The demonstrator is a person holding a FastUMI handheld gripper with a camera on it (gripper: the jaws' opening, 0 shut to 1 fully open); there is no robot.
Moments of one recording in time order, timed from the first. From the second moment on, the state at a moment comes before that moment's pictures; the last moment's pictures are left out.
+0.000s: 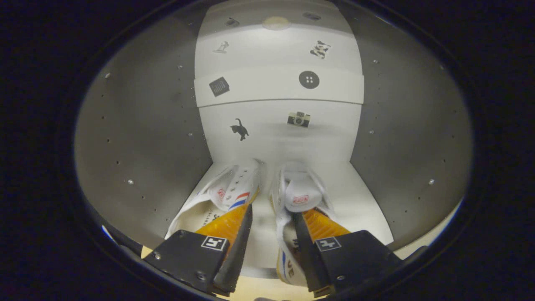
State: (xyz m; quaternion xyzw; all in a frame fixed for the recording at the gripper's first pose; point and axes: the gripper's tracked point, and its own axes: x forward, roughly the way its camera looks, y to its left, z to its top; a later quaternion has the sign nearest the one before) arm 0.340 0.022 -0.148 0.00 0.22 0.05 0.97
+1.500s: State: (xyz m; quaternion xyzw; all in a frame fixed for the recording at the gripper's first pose) arm -0.040 -0.036 -0.022 -0.01 0.04 0.05 1.00
